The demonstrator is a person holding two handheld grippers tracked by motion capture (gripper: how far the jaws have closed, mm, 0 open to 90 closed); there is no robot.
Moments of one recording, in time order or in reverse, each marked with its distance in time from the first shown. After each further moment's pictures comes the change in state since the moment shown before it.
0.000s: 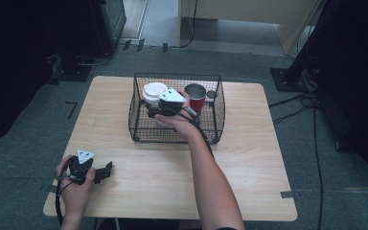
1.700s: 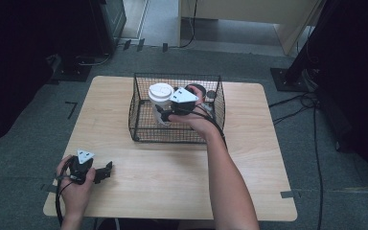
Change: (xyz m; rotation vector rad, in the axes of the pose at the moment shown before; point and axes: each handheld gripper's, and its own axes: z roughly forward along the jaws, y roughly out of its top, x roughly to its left) left arm 0.000 0.000 0.000 -0.001 -0.001 -0.001; right arm -0.031 0.006 -0.034 0.029 0.078 -0.179
